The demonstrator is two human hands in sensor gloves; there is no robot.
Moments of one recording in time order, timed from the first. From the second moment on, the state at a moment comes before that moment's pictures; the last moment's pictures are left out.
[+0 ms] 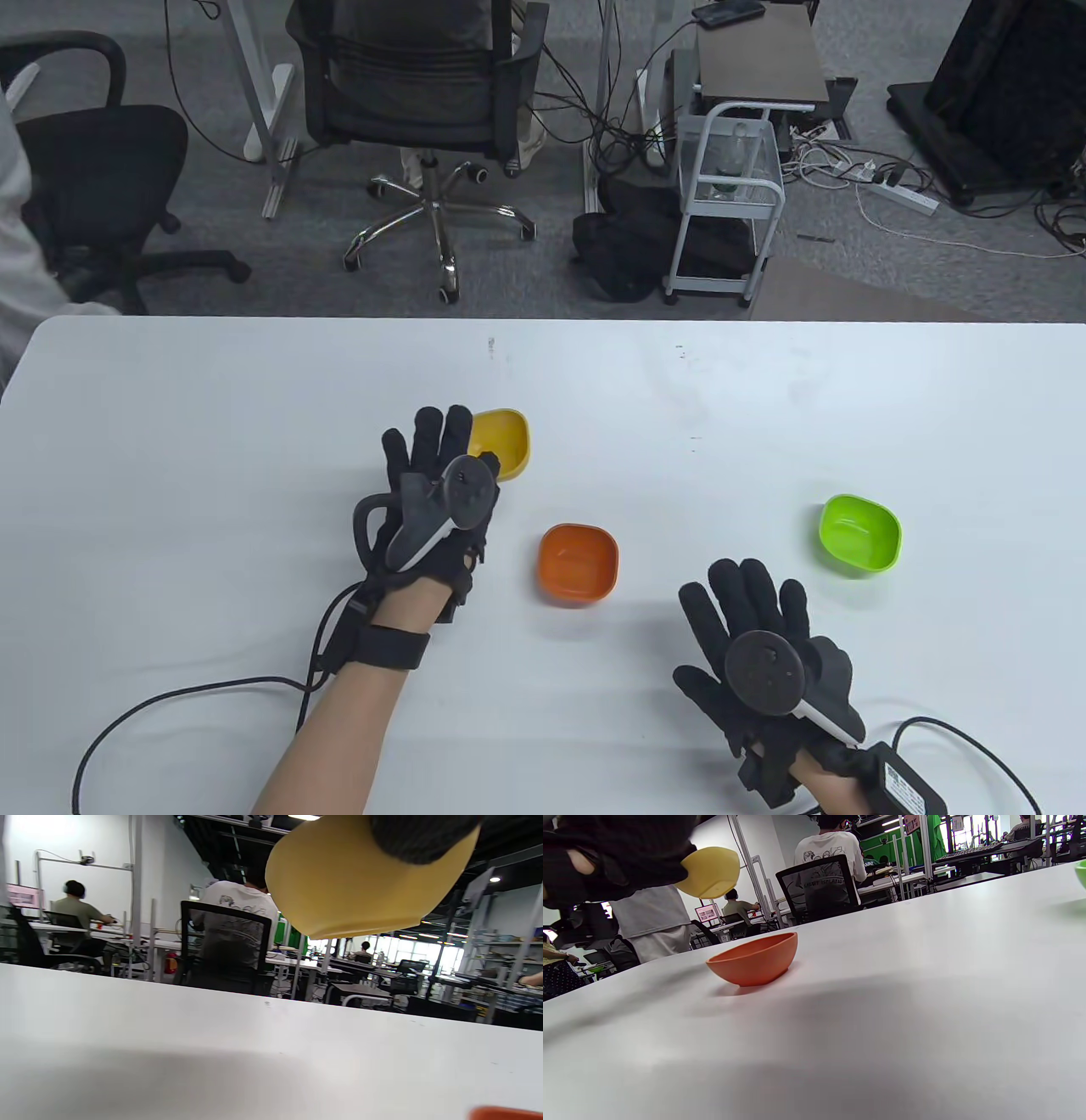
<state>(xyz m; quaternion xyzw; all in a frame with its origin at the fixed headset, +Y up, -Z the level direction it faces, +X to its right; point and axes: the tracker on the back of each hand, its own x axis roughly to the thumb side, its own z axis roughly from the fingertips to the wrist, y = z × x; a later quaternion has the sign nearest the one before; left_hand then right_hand) -0.121 -0.700 -0.367 0.04 -0.03 0.06 1.00 0.195 -0.734 -0.226 0.13 0.03 0.98 0.16</state>
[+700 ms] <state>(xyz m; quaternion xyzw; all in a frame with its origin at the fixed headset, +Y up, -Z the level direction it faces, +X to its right) -0.034 -0.773 -0.322 -0.06 -0.16 -0.04 0.98 0.196 -0.732 -0.224 0.14 0.02 0.98 0.16</state>
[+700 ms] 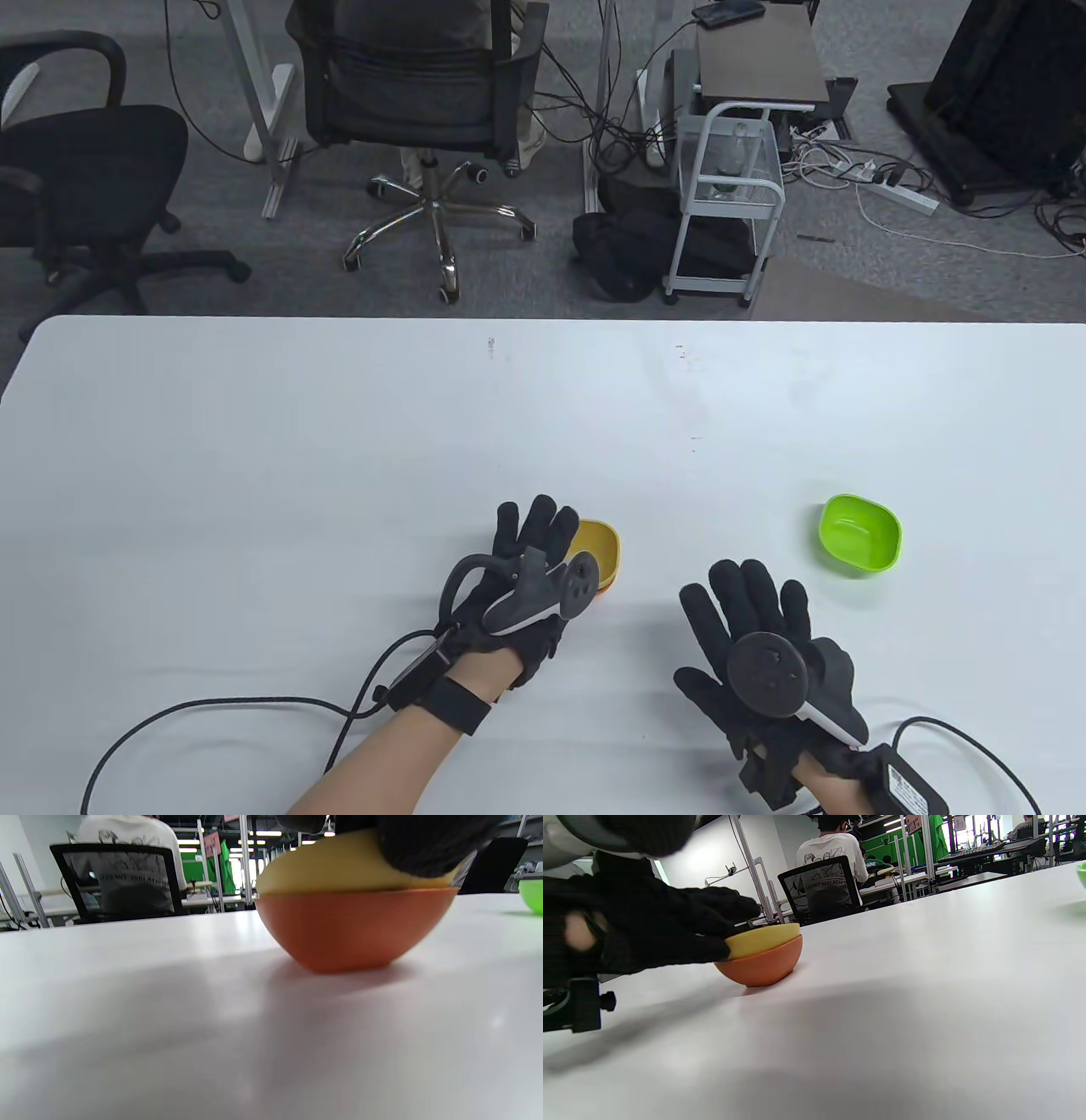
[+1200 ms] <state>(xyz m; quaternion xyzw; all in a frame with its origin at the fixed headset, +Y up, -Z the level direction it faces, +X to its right) -0.041 -0.758 -0.320 -0.06 -0.14 -0.01 0.99 0.199 -0.730 -0.225 0.13 0.02 0.98 0.17</state>
